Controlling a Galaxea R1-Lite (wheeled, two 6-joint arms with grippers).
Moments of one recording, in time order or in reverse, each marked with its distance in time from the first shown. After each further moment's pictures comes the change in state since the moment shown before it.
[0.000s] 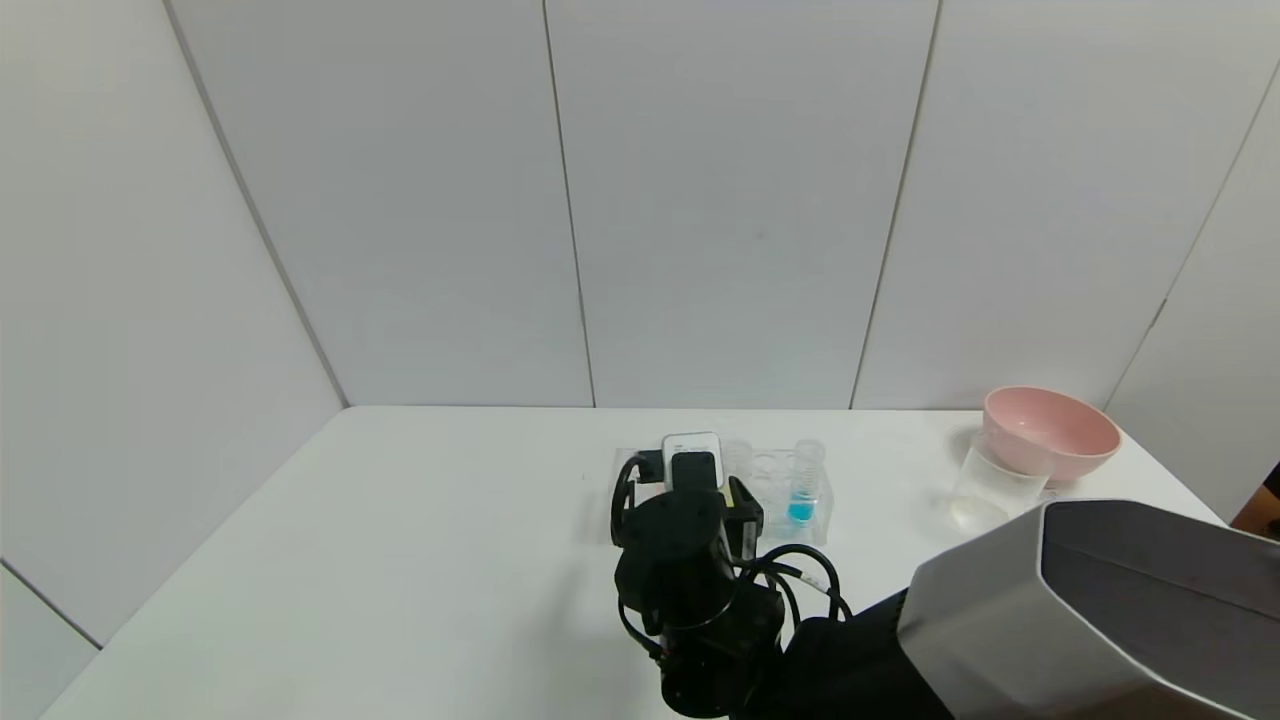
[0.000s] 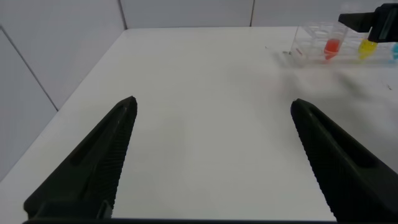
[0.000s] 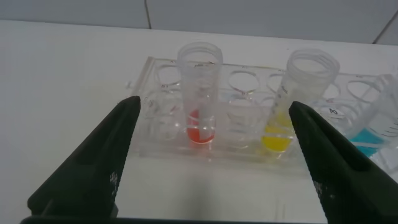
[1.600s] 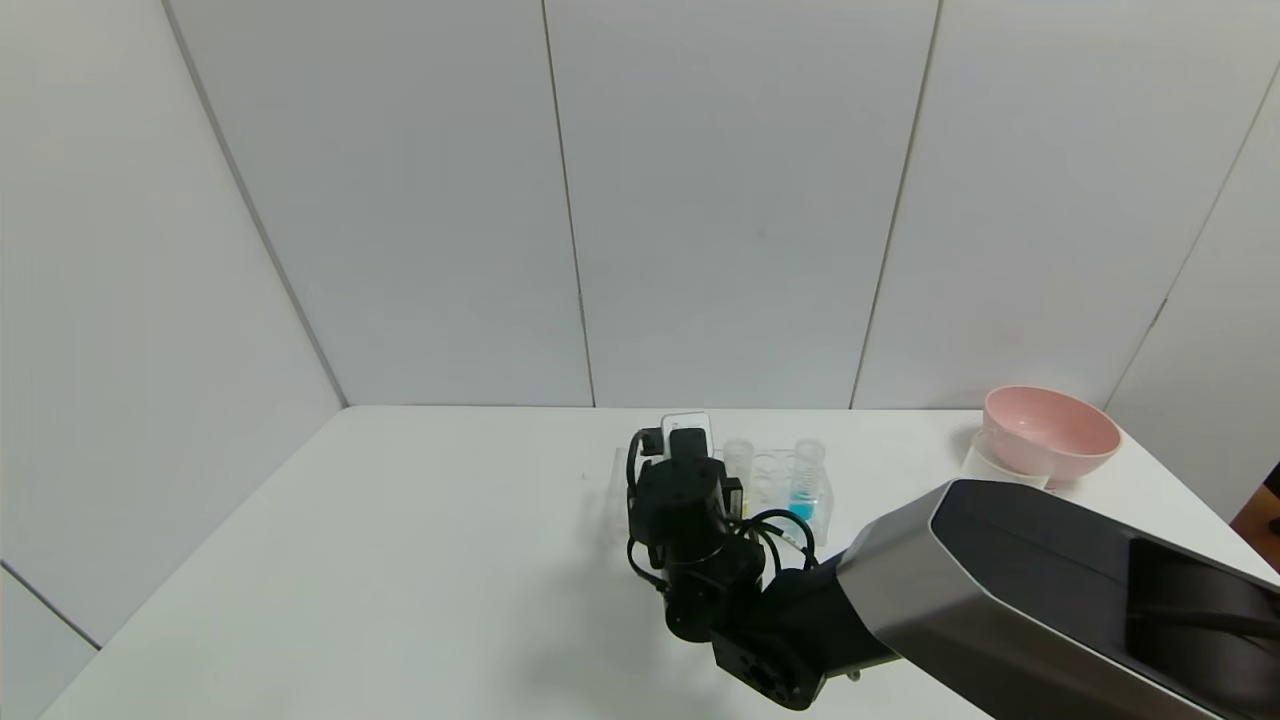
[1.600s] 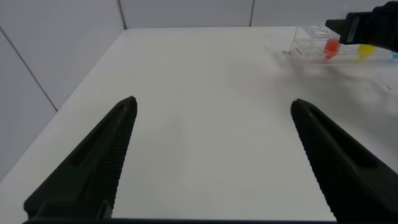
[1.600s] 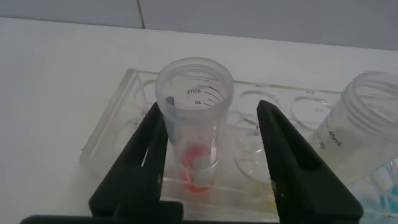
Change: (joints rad) left arm 0.000 0.000 0.000 0.000 0.000 0.000; right arm -0.090 0.142 -0.176 0.009 0.116 -0.044
